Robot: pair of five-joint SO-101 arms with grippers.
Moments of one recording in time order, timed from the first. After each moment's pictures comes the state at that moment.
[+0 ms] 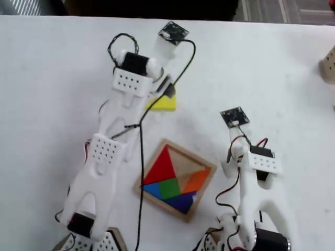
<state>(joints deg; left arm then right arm) 14.1 66.8 -92.8 102.5 -15.5 8.5 -24.7 62.9 47.6 32.7</state>
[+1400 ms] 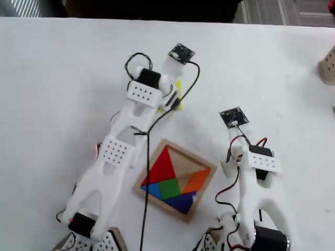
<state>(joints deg) 16.9 82.8 -94.9 94.1 -13.1 8.5 -24.7 62.9 47.6 33.1</state>
